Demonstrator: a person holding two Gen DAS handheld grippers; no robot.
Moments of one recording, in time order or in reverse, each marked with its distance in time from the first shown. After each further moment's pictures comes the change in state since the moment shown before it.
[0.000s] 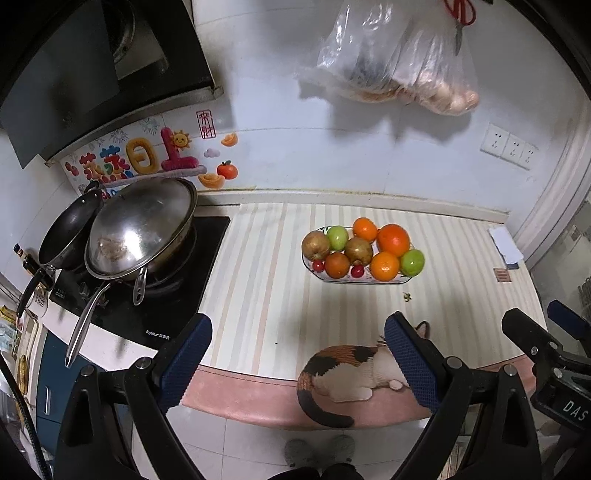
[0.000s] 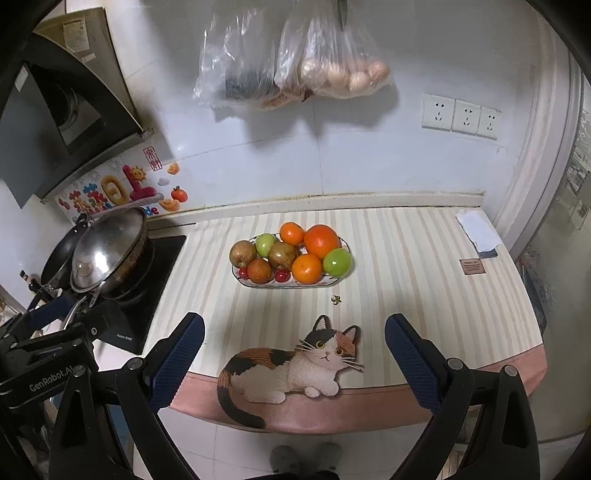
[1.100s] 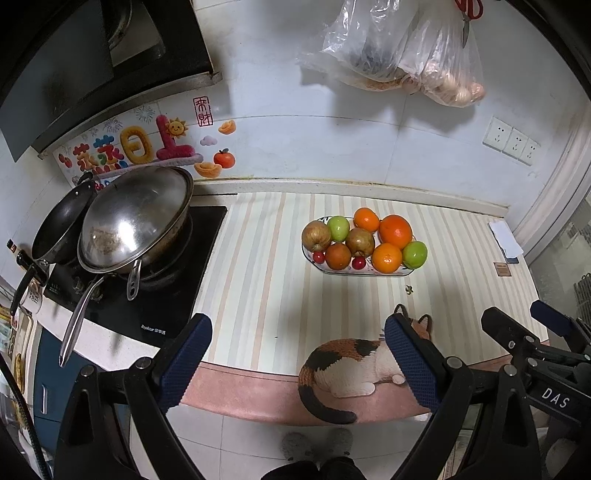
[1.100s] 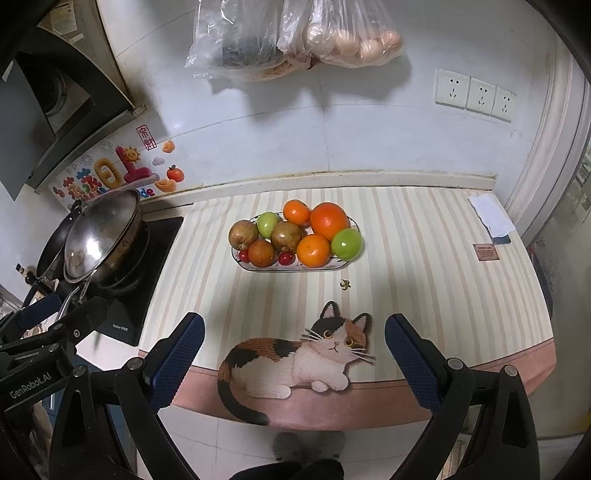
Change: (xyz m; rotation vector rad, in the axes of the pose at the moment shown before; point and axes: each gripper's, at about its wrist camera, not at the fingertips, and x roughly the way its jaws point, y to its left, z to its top) left arm 0.012 0.008 0.001 0.007 0.033 -0.023; right arm 0.039 0.005 -0.005 -0.003 0.073 0.013
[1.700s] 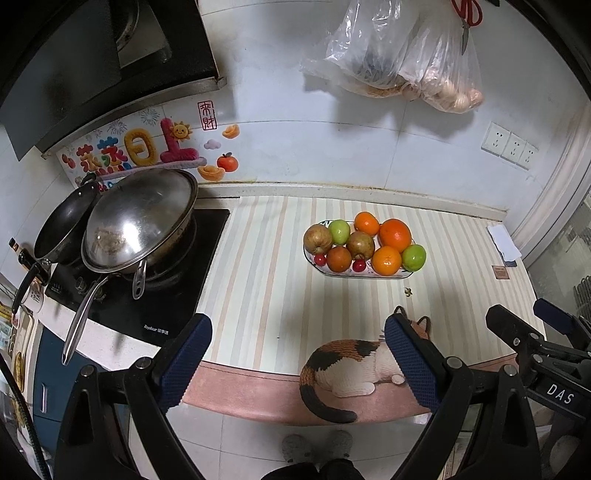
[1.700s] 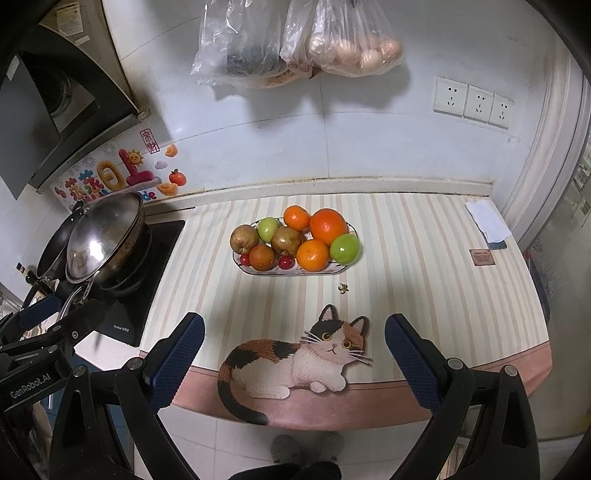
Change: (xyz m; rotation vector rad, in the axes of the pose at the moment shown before) left arm -0.010 0.003 -0.001 -0.007 -0.015 0.001; right arm -0.012 0.000 0.004 -0.014 -0.015 -0.001
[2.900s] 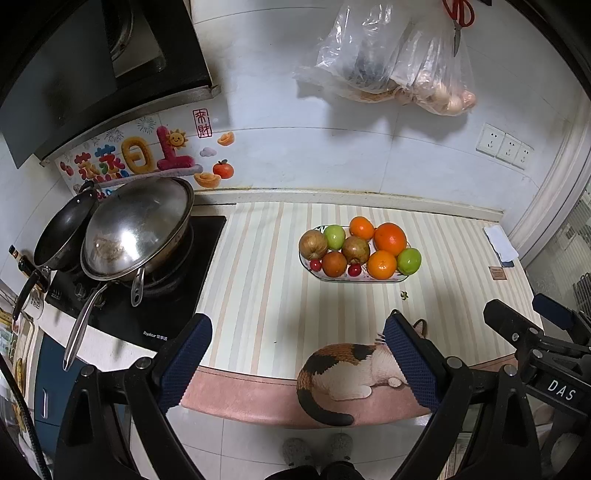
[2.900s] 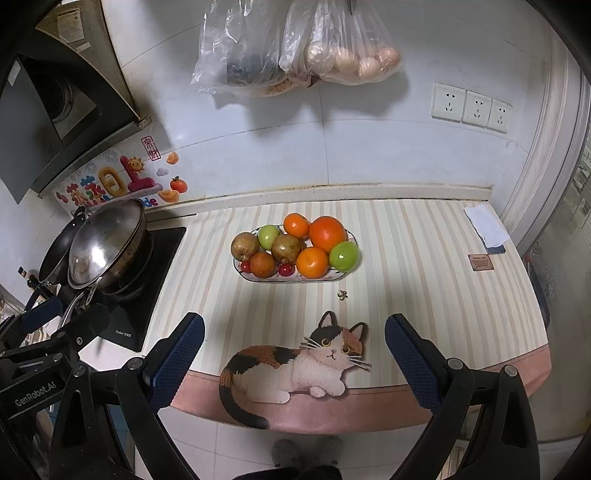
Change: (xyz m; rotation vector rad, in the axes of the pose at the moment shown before) left arm -0.006 -0.010 0.003 0.005 -0.011 -0.002; right arm -0.008 0.000 0.006 -0.006 -0.022 0.002
